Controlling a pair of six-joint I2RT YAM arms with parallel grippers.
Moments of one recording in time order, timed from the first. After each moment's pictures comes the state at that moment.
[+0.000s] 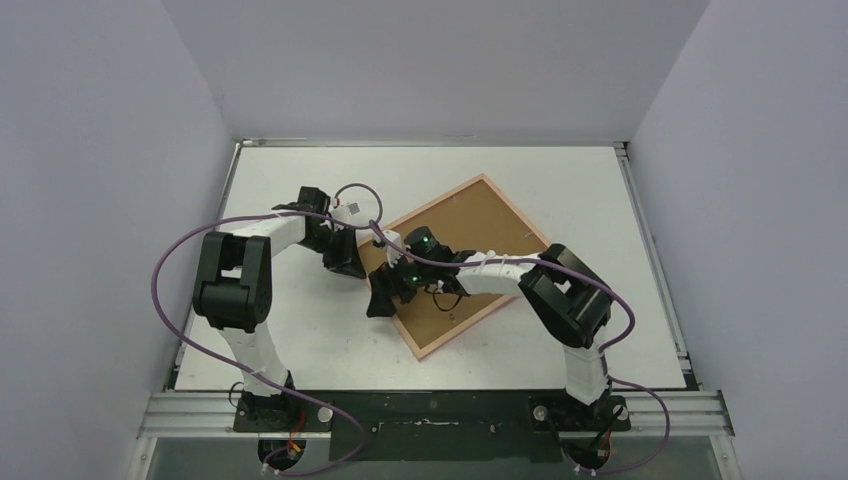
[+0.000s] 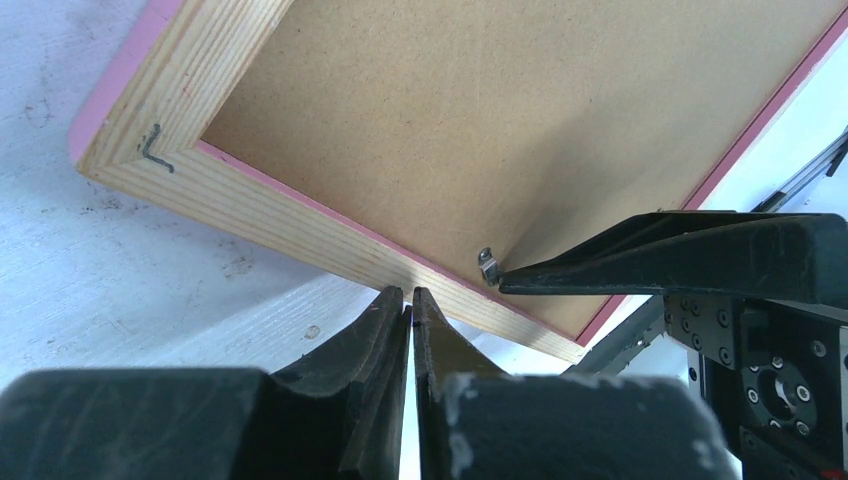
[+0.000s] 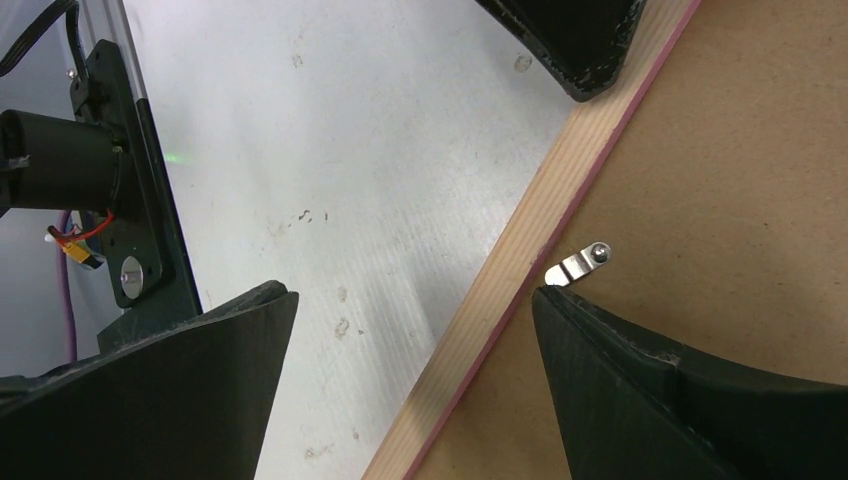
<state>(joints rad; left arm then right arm) -0.15 1.86 1.15 -0.62 0.60 -0.15 0.86 1.94 1.13 0.12 -0.58 0.24</state>
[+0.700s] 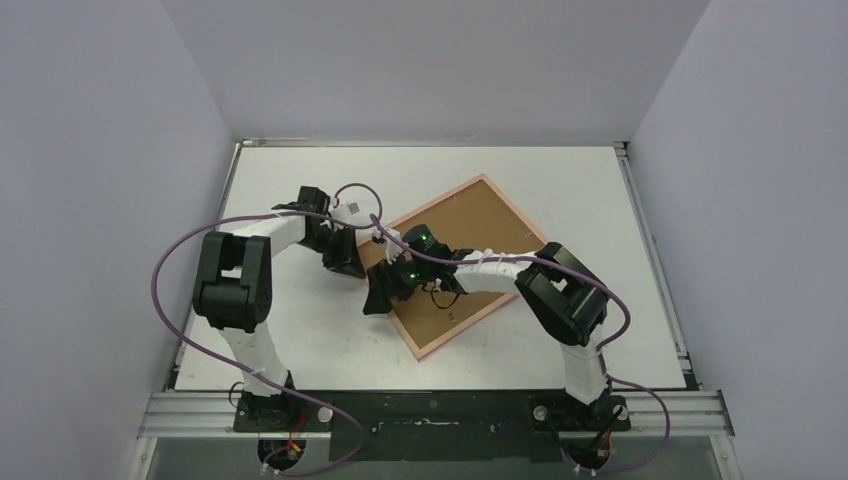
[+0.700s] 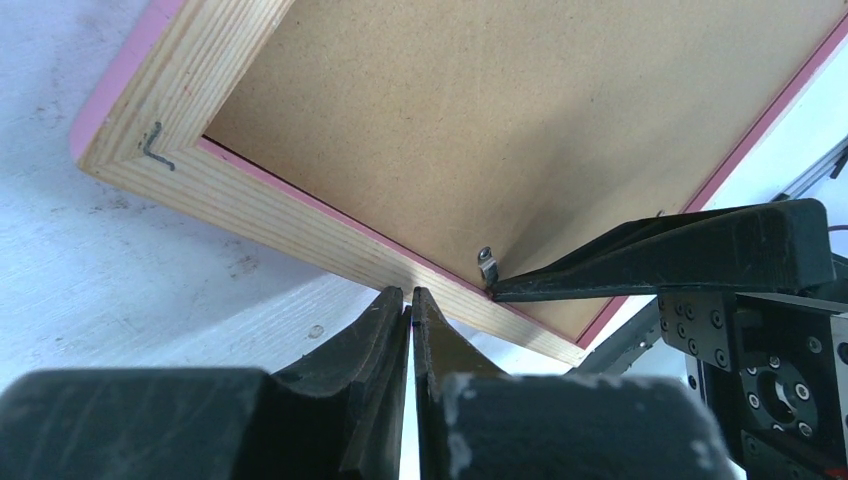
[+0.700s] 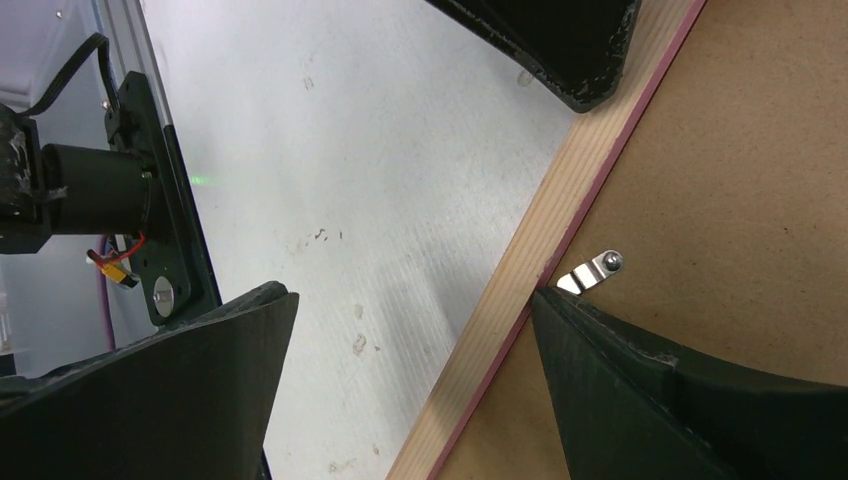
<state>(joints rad) -0.15 1.86 1.15 -0.62 0.60 -0.15 0.86 1.96 1.15 0.13 -0.59 0.32</state>
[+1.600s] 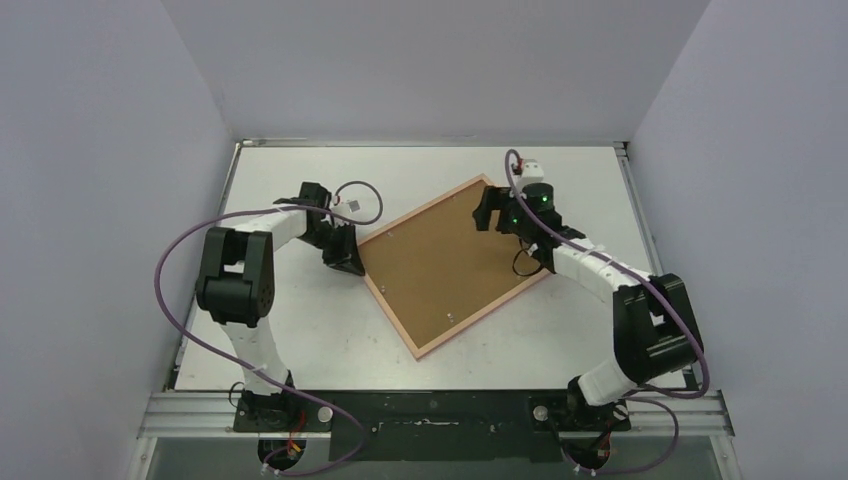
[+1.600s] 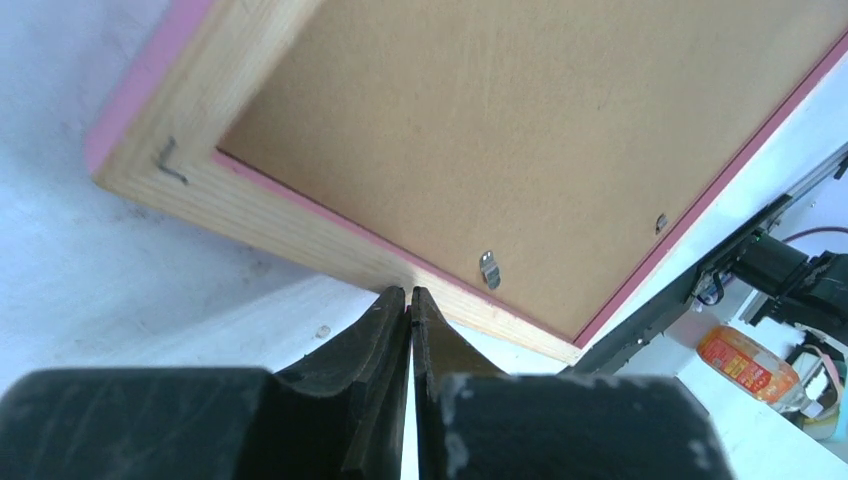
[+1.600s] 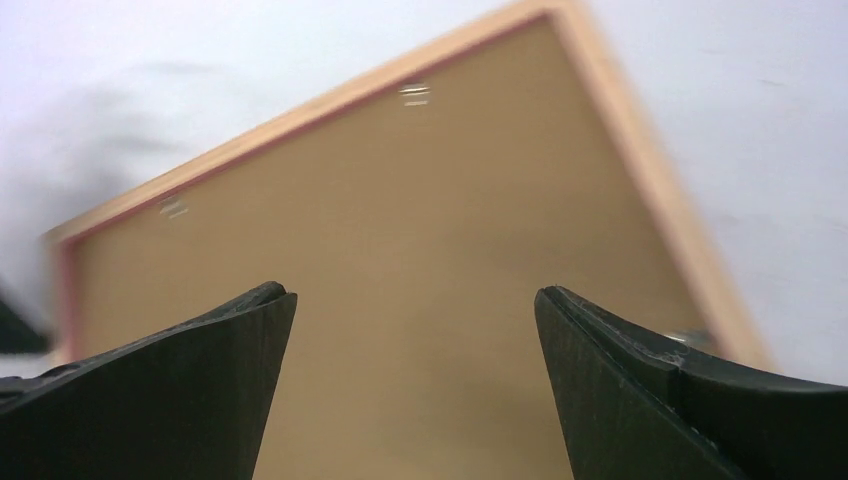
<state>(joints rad) -0.14 1.89 1.20 -0.67 0.58 -0.13 0.39 1.52 0.91 0.16 -0.13 0.27</state>
